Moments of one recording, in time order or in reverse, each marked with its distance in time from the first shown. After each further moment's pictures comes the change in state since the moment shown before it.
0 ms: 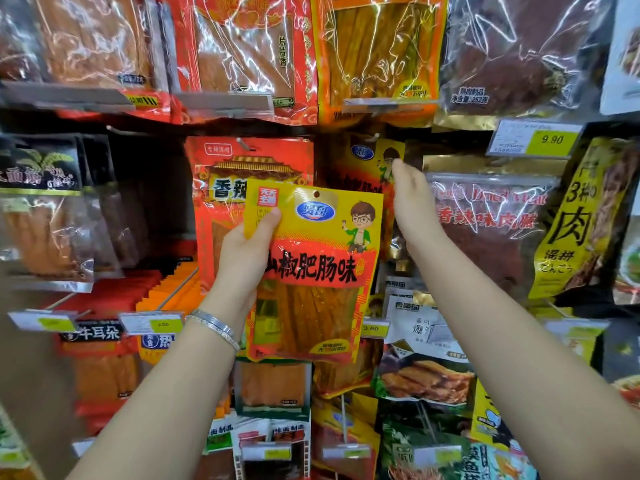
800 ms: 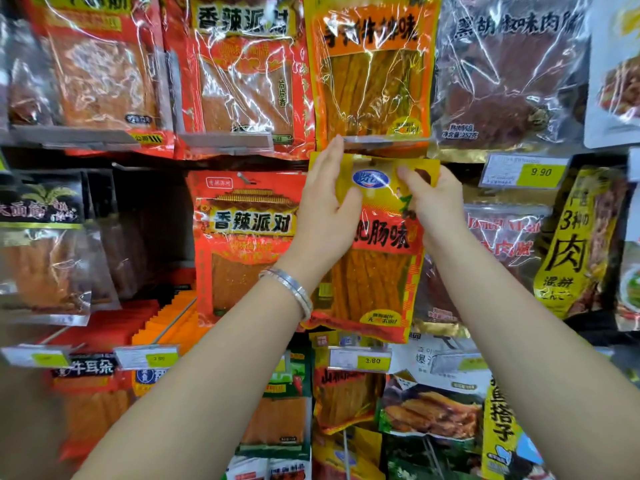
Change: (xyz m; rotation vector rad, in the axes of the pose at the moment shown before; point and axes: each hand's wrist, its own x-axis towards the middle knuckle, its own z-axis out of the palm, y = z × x) left_hand 0.020 0.051 0.092 0.419 -0.230 0.635; right_hand 0.022 -0.032 -0.025 0.270 0.089 -0.071
